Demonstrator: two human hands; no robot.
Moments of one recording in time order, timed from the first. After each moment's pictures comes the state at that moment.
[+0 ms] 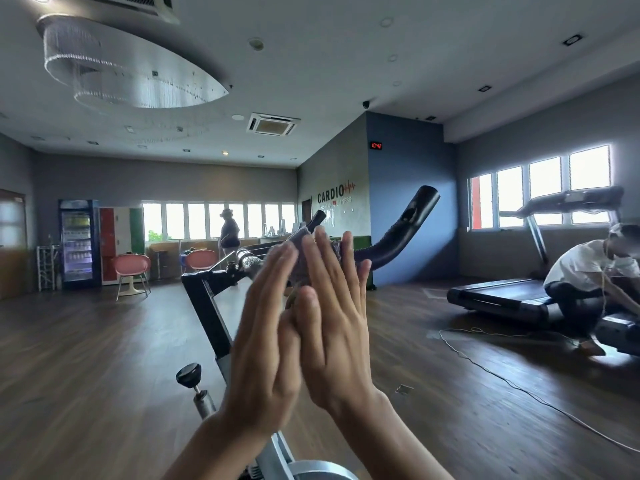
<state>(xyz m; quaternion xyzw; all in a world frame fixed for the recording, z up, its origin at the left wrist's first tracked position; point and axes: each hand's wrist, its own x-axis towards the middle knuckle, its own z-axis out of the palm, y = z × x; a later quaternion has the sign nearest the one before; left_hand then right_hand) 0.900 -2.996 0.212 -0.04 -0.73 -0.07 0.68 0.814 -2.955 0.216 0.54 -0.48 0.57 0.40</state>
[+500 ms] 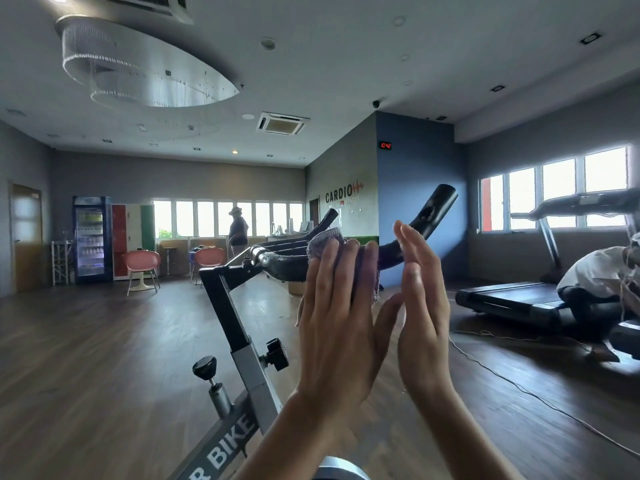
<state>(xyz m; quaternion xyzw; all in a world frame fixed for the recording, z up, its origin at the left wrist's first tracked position) 0.846 -2.979 0.217 0.11 -0.73 0.17 0.65 0.776 -2.915 0.222 0.53 -0.33 0.76 0.16</state>
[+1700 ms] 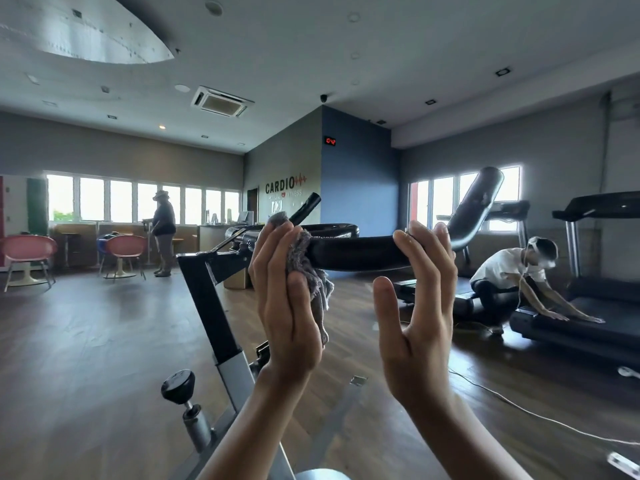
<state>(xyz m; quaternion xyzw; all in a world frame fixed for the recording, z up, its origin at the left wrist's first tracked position) 0.831 -3.111 0.208 -0.15 -0.55 -0.22 0.79 0.790 -2.988 0.198 0.46 -0.46 0.56 0.51</state>
